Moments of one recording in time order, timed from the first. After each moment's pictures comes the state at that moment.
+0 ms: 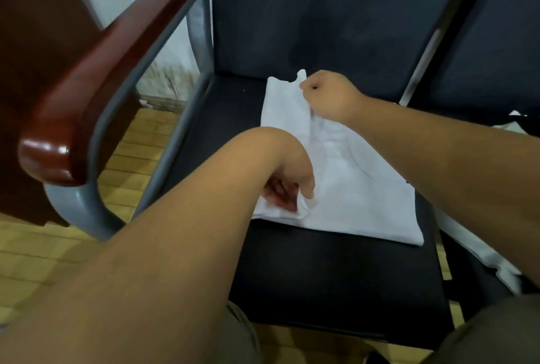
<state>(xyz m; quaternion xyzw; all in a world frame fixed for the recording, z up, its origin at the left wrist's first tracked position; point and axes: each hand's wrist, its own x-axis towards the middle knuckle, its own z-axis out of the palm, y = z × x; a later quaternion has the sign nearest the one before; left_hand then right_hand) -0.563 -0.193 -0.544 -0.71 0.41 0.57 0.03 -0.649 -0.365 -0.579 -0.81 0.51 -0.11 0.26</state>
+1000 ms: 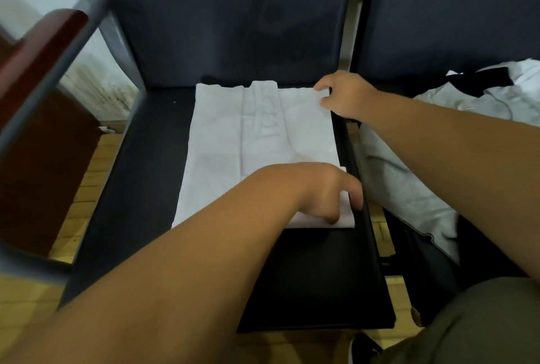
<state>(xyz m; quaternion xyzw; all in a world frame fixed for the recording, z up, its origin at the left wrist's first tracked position) -0.720 -0.221 -0.554 -0.48 0.77 0.40 0.09 -0.833 -0.430 -0.603 -0.82 0.54 -0.06 0.20</state>
